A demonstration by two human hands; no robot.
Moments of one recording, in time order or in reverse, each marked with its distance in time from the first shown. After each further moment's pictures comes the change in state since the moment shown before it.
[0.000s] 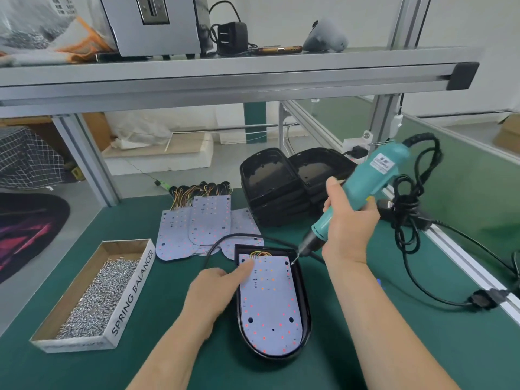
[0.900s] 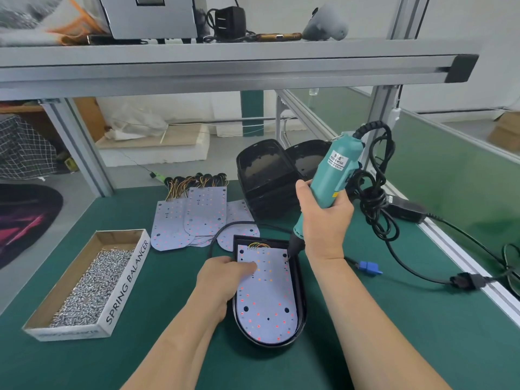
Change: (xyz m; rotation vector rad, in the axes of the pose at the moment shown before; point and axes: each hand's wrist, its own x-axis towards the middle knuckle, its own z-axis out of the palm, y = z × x) left_hand 0.014 -0.003 0.025 -0.256 -0.049 -0.071; right_hand -0.011 0.026 0.003 -0.230 -0.114 -0.159
